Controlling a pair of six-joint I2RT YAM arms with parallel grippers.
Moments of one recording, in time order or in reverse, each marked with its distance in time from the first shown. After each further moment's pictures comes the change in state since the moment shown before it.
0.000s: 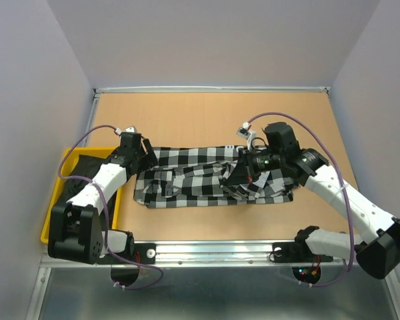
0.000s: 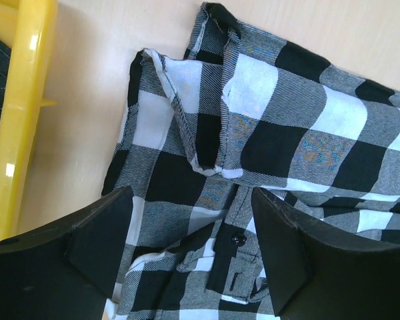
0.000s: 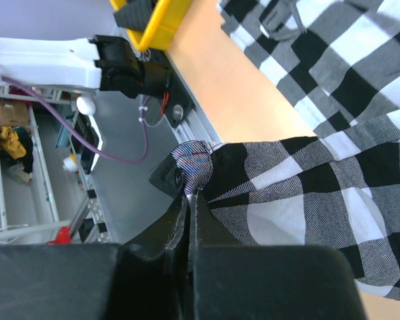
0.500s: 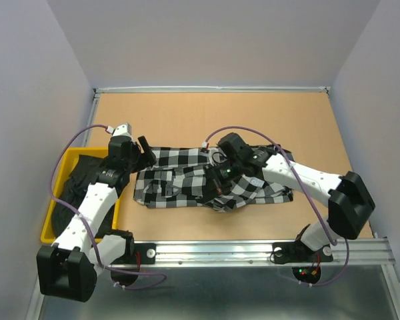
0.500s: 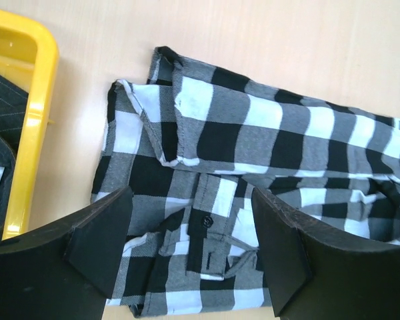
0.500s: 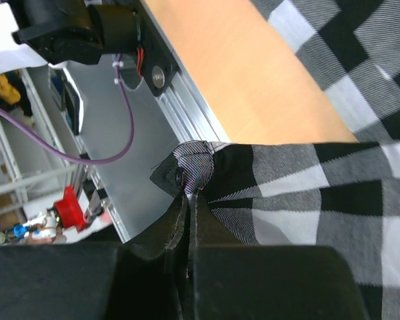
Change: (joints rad) left arm -0.005 -0.255 -0.032 -0.004 0.053 0.034; right arm 0.234 0.362 0.048 0.076 0.071 0.063
